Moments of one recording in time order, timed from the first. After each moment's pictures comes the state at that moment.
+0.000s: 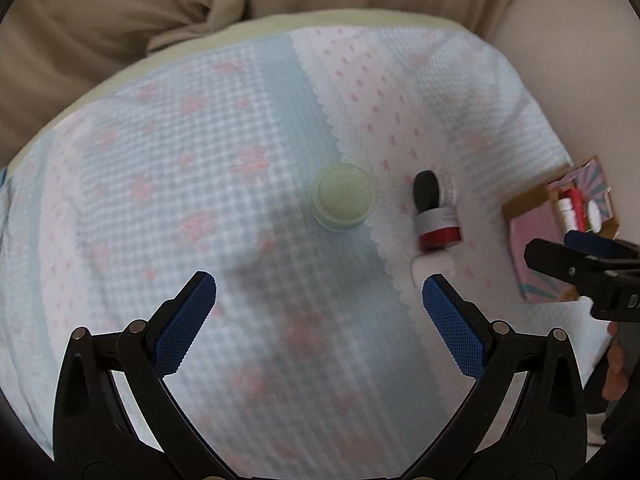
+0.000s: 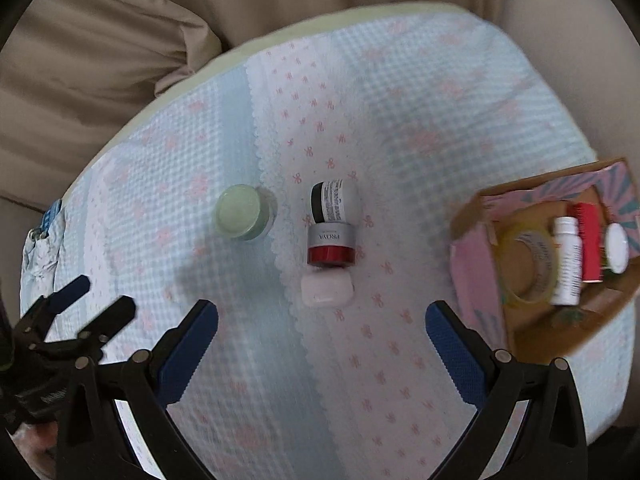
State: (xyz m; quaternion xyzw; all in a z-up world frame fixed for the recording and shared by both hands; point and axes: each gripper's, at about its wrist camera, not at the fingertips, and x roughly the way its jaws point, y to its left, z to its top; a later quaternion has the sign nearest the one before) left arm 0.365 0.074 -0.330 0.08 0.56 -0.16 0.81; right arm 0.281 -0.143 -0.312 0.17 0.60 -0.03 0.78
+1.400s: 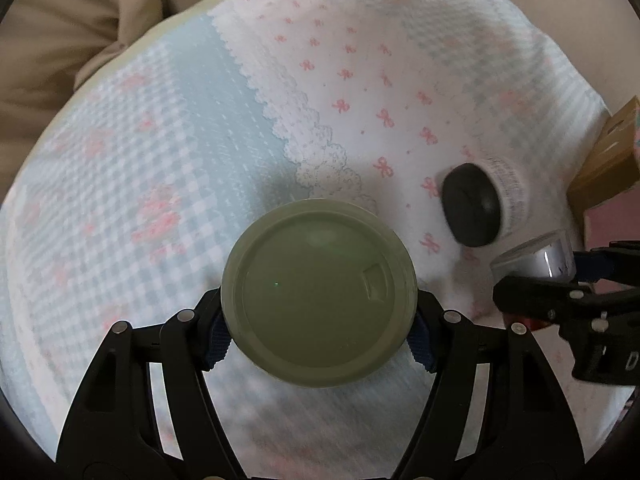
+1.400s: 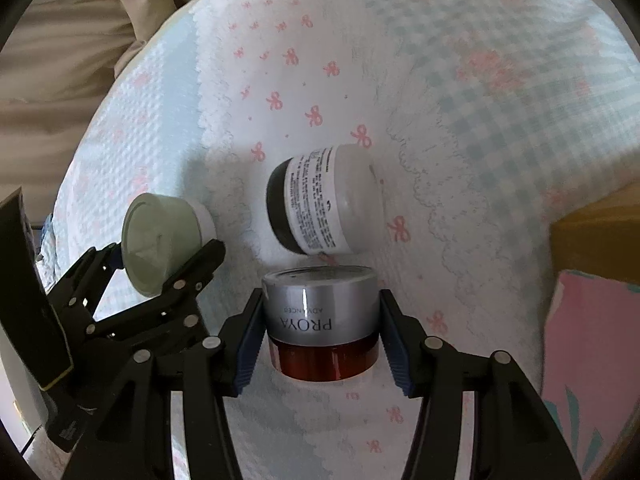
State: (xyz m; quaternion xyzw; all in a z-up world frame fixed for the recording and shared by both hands) left arm 0.424 -0.007 -0.436 0.17 0.55 -0.20 0.79; right arm 0.340 -0.165 -0.434 0.24 0.64 0.00 0.73
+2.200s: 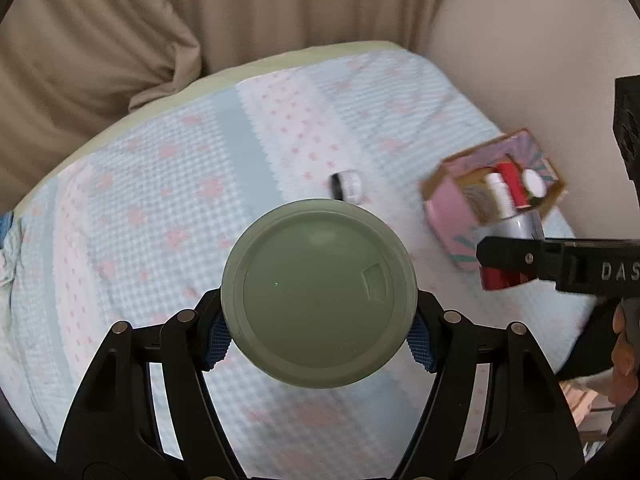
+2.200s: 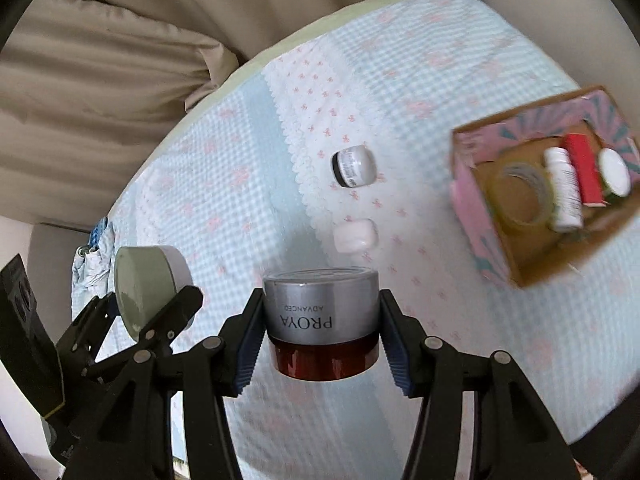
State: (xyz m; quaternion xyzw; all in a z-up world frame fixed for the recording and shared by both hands) left arm 0.236 0.029 -0.228 0.11 0.50 -0.22 0.83; right arm 0.190 -0.159 -0.256 0.27 0.57 0.00 0.77
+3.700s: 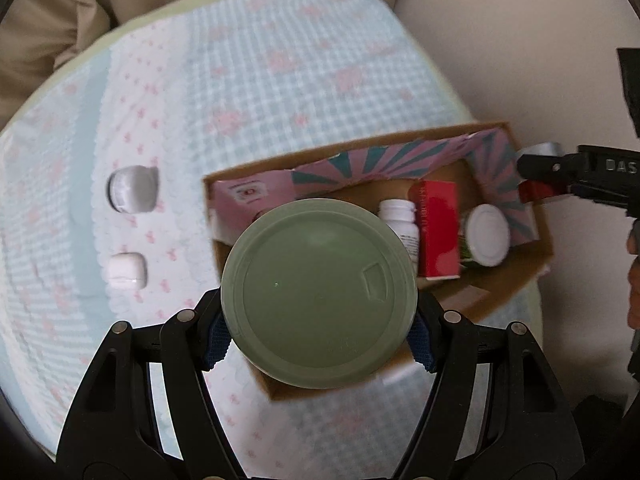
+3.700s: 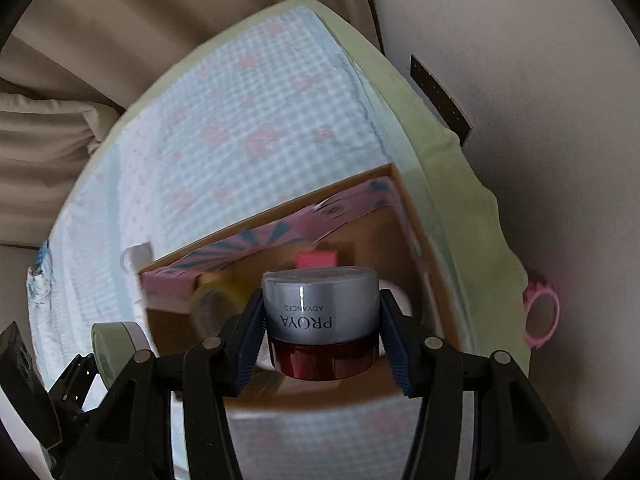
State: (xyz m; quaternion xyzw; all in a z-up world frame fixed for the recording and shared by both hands) left arm 0.269 -0.288 -0.342 0.06 0.61 -0.16 0.78; right arm 0.241 -0.521 -0.315 0.21 0.62 -0.04 0.75
